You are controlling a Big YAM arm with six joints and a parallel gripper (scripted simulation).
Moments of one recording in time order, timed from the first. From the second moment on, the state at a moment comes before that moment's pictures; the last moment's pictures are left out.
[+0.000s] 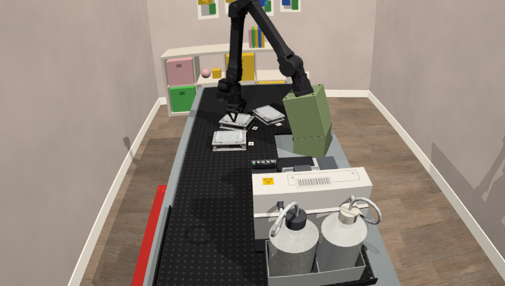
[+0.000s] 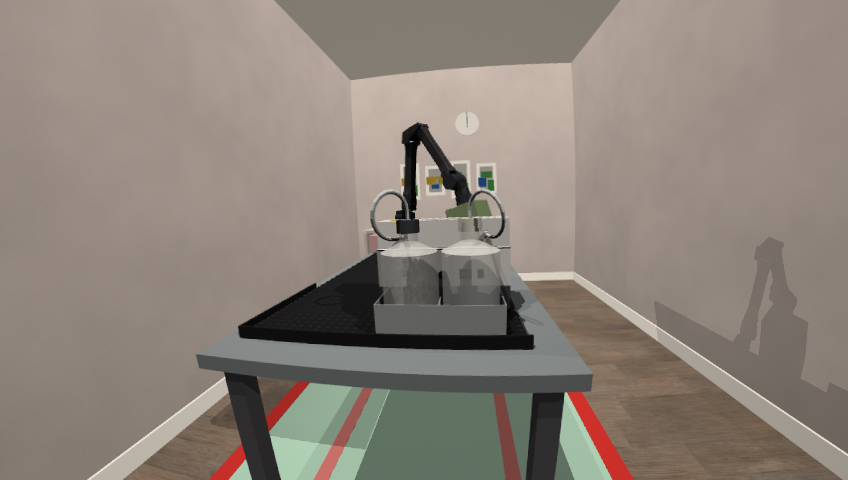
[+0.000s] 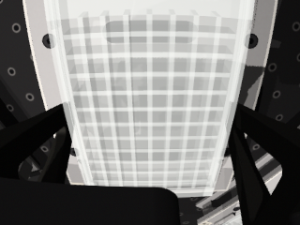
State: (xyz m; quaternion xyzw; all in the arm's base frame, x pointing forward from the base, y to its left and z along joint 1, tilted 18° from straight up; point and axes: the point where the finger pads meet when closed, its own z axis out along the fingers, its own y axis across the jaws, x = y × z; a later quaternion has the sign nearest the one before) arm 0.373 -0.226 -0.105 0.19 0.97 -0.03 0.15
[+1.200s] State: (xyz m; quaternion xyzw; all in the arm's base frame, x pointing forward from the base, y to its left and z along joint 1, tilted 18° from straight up) arm 0.374 -0.226 -0.107 0.19 0.97 -0.03 0.15
